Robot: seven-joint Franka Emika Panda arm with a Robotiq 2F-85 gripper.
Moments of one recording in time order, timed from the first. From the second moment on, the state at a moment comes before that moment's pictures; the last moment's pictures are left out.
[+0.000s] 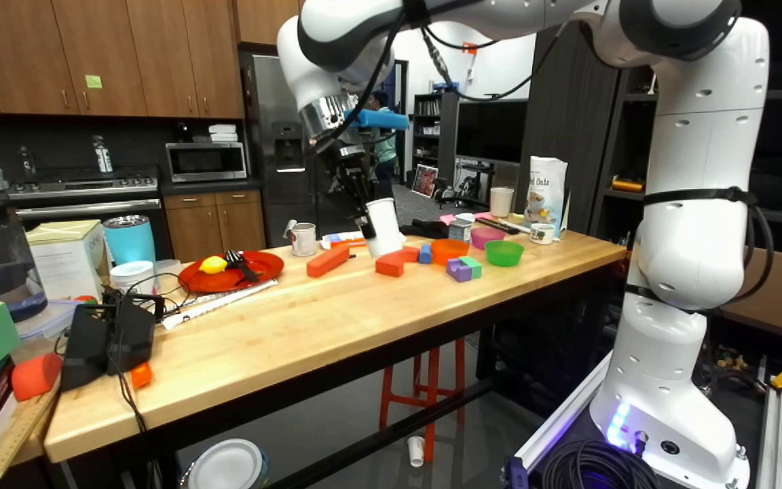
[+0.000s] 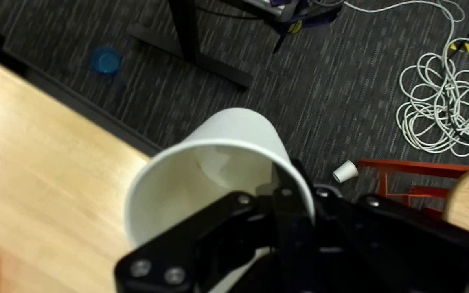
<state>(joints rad) 0.30 0.07 0.29 -1.77 0.13 1.46 0.23</state>
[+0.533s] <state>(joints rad) 0.27 0.02 0.26 -1.98 0.31 1.55 0.33</state>
